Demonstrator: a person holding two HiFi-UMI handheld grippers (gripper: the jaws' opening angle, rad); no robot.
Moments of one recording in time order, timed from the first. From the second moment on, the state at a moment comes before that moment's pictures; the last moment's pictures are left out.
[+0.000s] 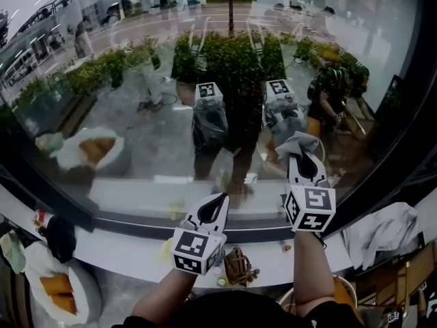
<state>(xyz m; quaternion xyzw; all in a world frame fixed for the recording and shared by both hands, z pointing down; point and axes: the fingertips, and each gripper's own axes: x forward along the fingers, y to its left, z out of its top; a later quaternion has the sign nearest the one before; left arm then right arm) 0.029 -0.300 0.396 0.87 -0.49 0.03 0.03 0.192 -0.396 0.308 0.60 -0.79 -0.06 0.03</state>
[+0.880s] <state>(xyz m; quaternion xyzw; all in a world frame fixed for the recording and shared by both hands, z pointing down) -0.107 -0.273 0.396 0.84 -0.55 0.01 0.03 0.004 -0.374 0.308 0.53 -0.84 -0.09 0.05</state>
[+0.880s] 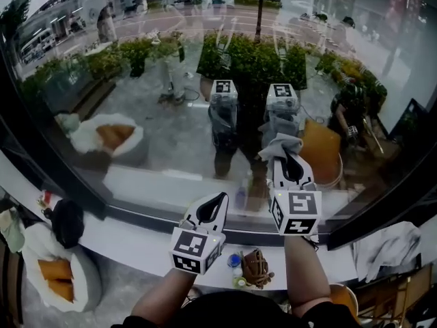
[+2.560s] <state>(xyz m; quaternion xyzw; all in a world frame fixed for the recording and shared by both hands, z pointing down) -0.366 -0.197 0.420 0.75 -0.66 0.03 0.06 -0.288 -0.355 0.365 0.43 -0.90 -0.05 0.06</state>
